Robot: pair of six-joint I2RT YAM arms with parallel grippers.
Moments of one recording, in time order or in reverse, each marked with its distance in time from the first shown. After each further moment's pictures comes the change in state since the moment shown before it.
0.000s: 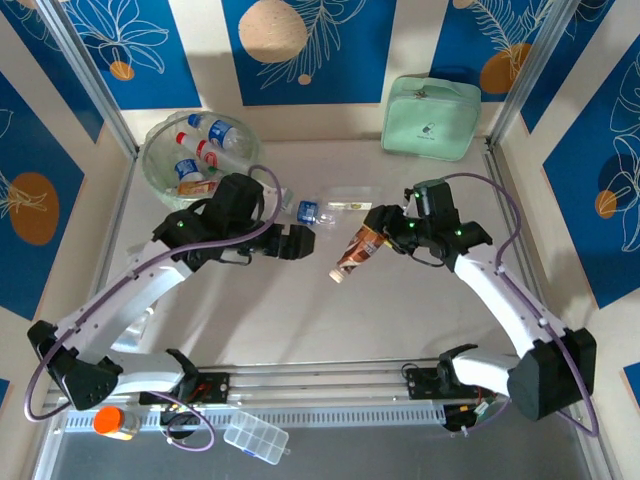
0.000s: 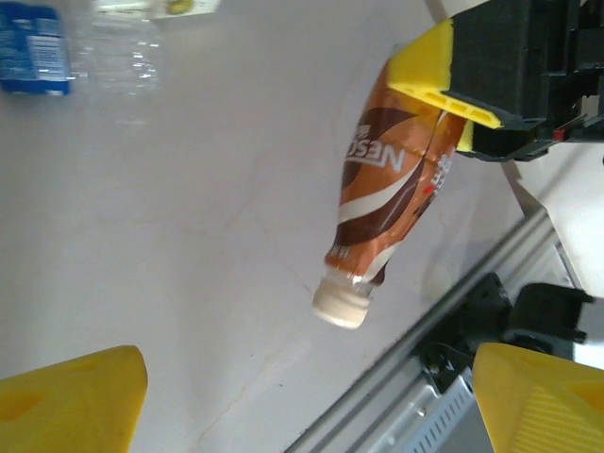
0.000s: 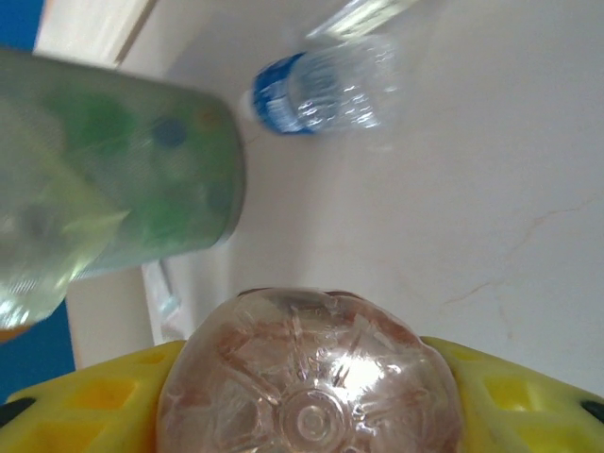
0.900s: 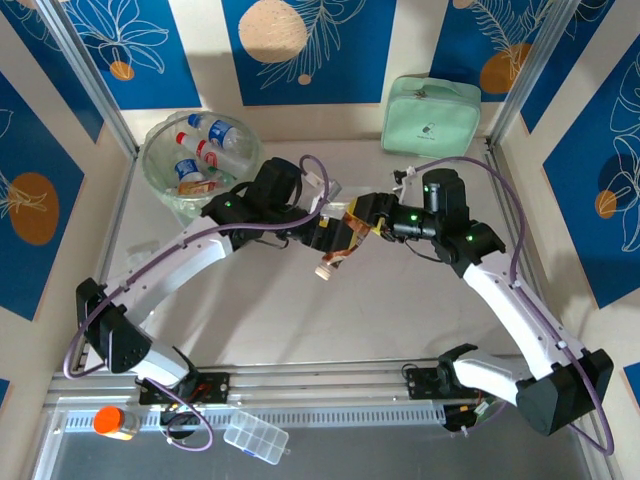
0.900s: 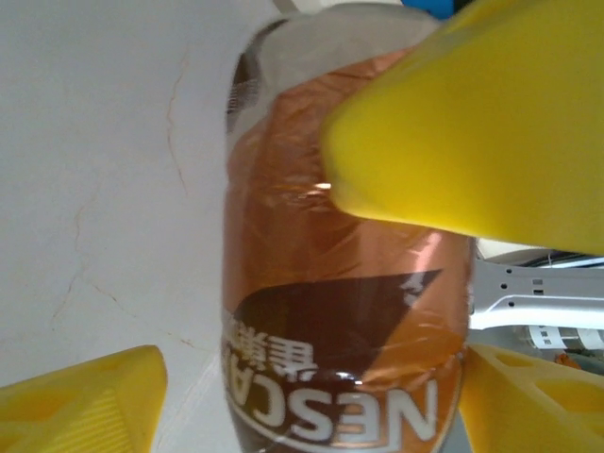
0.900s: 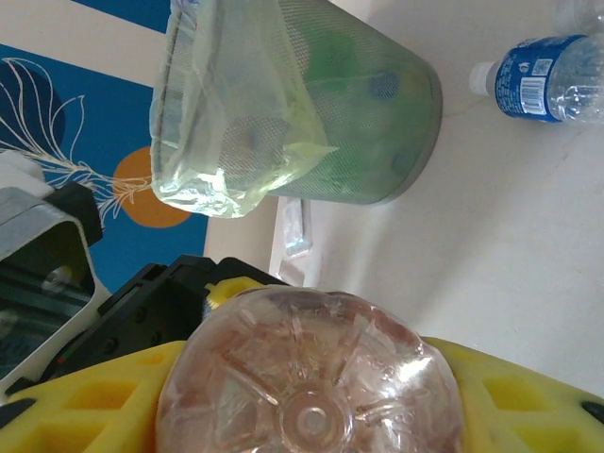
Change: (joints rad) left arm -0.038 0.242 0.113 0.206 0.297 0.084; right arm 0.049 -0.060 0.084 0.129 -0.210 0.011
